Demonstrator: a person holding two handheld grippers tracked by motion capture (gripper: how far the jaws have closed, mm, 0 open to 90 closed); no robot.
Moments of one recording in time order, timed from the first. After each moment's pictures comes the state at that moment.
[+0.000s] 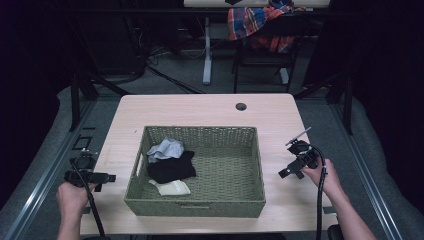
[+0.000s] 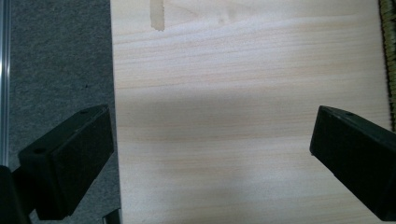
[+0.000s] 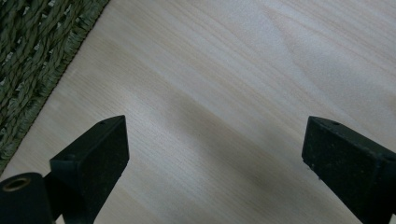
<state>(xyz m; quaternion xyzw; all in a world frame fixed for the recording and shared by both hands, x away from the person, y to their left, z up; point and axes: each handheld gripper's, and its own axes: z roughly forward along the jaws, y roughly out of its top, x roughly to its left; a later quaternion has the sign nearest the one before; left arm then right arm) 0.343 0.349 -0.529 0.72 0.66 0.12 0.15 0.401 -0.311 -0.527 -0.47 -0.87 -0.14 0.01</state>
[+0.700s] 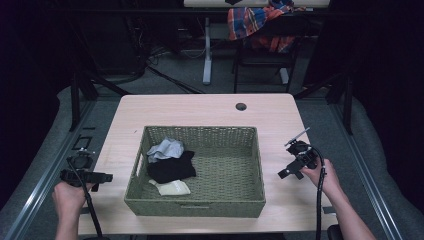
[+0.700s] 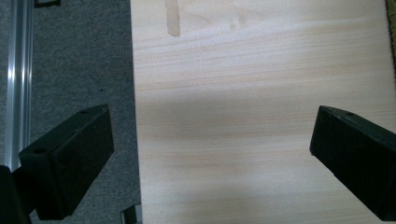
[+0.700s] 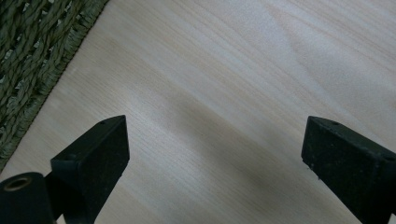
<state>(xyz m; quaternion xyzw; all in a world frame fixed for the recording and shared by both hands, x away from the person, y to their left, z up) 0.339 0.350 -0.516 0.73 0.66 0.14 0.15 0.400 -0.308 -0.528 -0.47 -0.87 -0.14 0.01</state>
